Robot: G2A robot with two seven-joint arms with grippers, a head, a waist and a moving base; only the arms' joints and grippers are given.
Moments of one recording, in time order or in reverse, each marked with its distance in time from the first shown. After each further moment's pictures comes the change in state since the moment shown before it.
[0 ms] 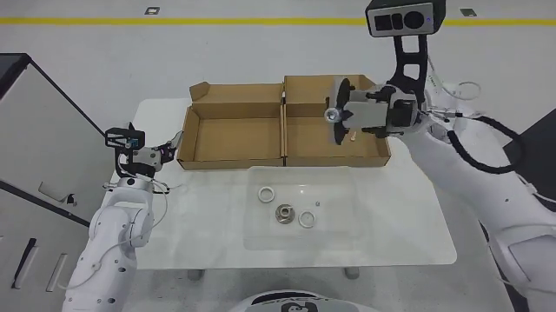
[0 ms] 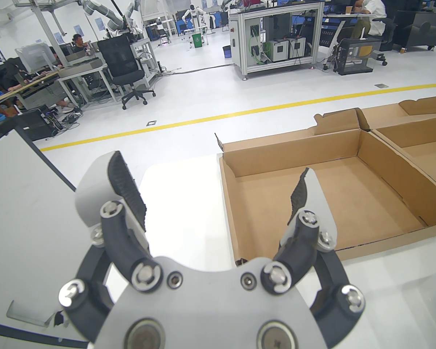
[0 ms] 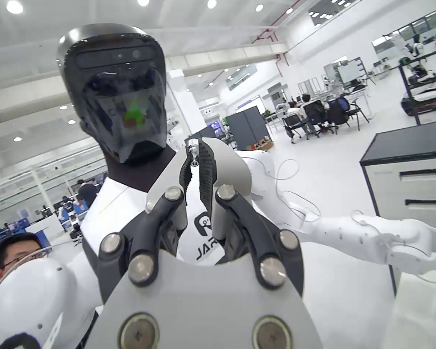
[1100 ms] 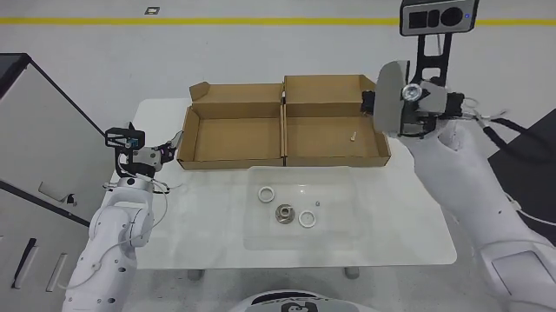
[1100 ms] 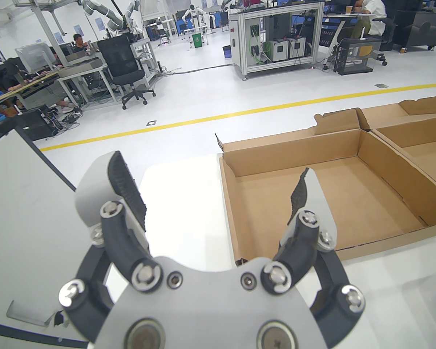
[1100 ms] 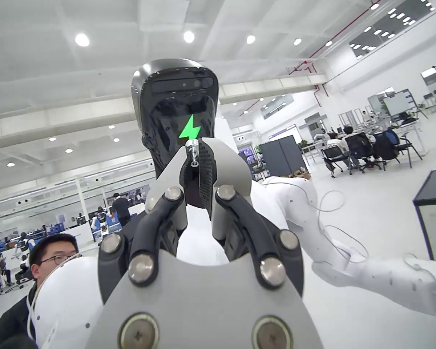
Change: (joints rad) left arm 0.000 0.000 0.000 0.000 0.000 0.000 0.000; right arm -0.156 -0.080 0.150 -0.027 0.154 0.054 0.083
